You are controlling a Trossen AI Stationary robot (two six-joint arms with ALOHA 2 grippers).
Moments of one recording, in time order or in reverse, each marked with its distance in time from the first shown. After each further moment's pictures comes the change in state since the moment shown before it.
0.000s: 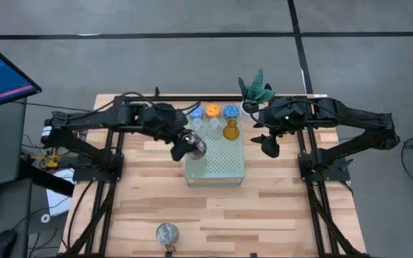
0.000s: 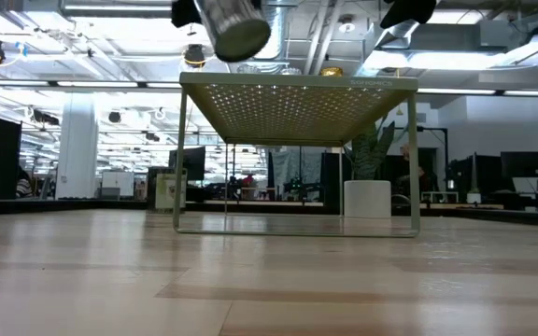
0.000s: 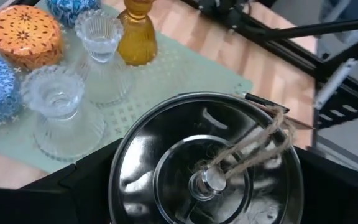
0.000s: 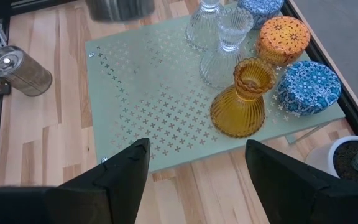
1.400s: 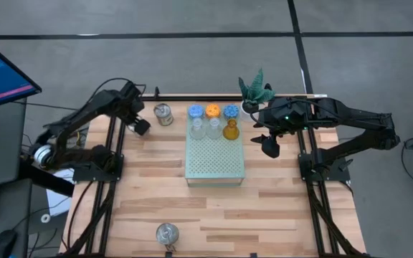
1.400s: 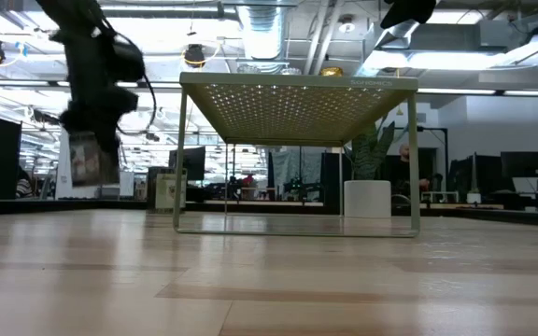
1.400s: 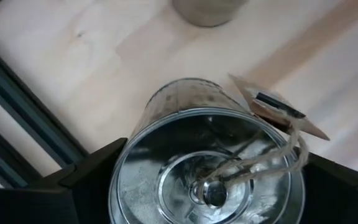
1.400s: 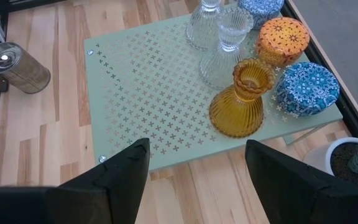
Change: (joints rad) left arm 0.917 -0.198 -0.586 -0.240 0.085 0.500; right arm -0.002 0.000 0.000 -0.002 0.003 -0.018
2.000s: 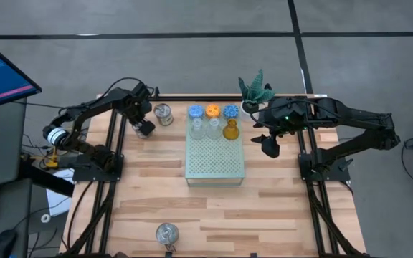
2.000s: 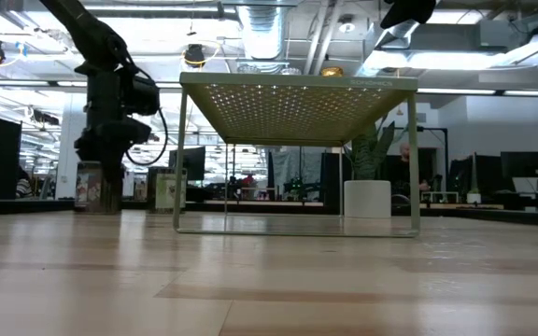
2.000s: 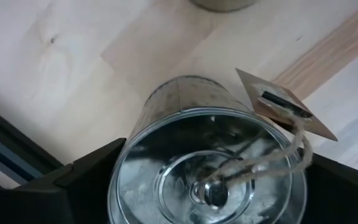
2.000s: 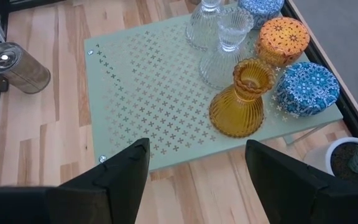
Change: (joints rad) left arm 0.012 0.257 -0.007 0.113 -0.032 0.104; right arm 0.000 0.000 0.000 0.000 0.000 0.000
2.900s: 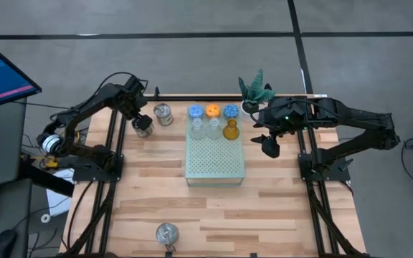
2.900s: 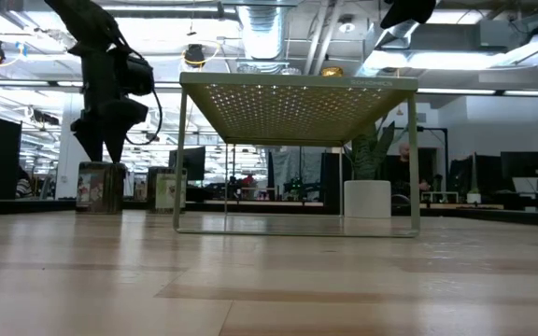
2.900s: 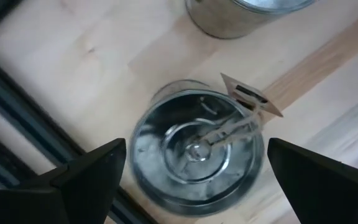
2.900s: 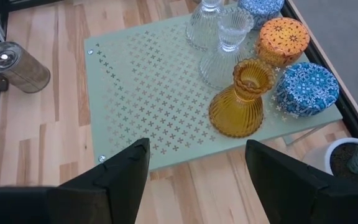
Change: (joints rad) left arm 0.043 -0.096 0.075 -0.086 0.021 -0.029; right arm 0.000 0.000 0.000 0.000 0.000 0.000
